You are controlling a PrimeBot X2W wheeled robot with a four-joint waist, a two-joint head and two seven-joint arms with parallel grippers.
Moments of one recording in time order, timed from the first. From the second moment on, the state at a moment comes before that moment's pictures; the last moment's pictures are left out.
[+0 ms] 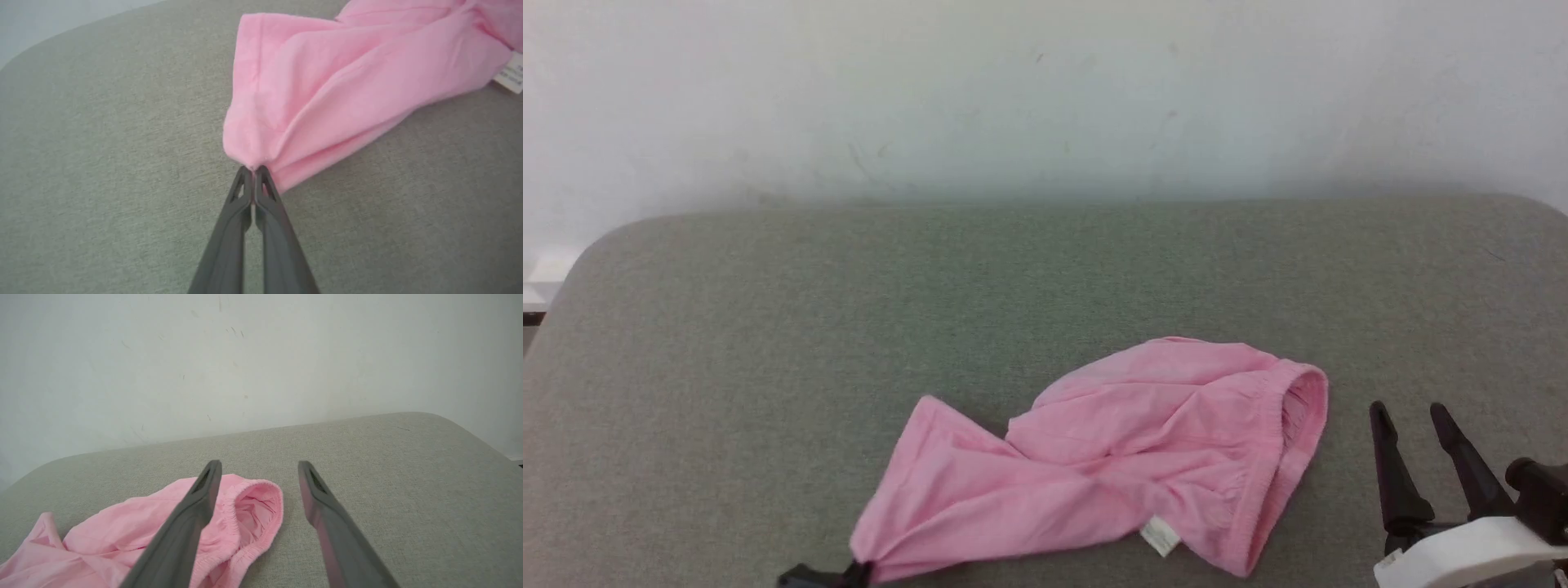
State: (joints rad) left arm 0.17 0.47 -0.47 0.03 -0.32 0.20 0.05; right arm 0.16 -0.05 -0.10 -0.10 0.26 0.13 -0.02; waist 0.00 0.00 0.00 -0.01
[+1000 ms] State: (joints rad) left arm 0.00 0.51 -0.41 0.14 -0.56 0.08 0.27; right arm 0.20 -0.05 -0.09 -0.14 0.25 0.13 0.02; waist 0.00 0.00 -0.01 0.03
